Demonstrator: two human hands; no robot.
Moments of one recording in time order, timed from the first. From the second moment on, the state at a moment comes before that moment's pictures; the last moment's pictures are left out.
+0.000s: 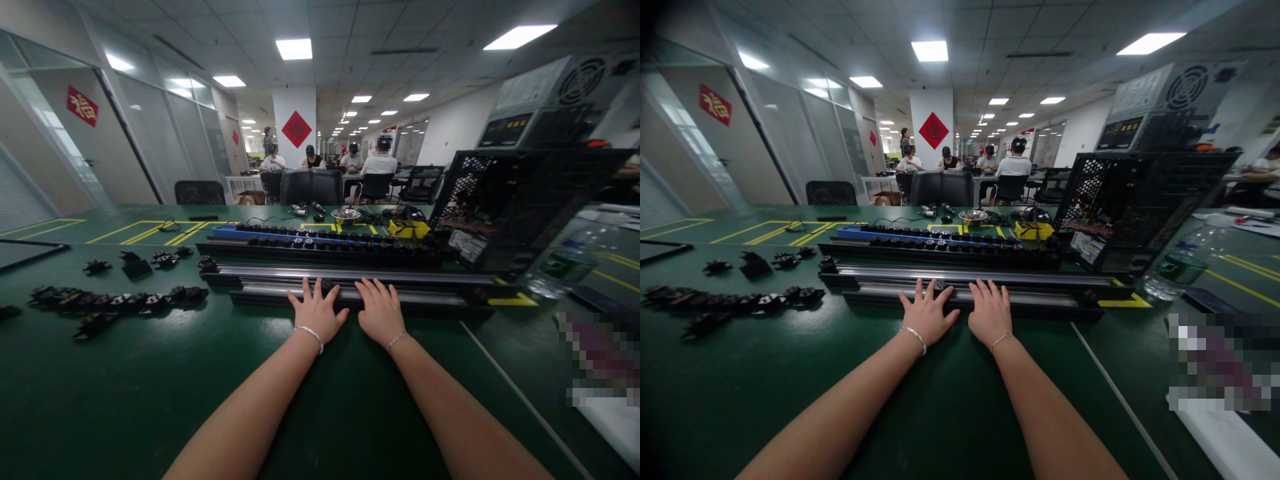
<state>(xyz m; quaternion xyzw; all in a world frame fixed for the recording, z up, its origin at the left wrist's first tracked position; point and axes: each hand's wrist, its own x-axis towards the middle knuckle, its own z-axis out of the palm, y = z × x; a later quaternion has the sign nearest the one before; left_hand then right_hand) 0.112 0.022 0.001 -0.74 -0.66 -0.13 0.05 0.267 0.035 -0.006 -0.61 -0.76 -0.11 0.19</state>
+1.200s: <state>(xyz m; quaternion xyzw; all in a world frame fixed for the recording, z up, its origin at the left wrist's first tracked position) 0.052 0.019 0.005 -0.71 -0.67 -0.17 0.11 0.269 0.037 -0.009 -0.61 -0.76 -0.12 0.19</state>
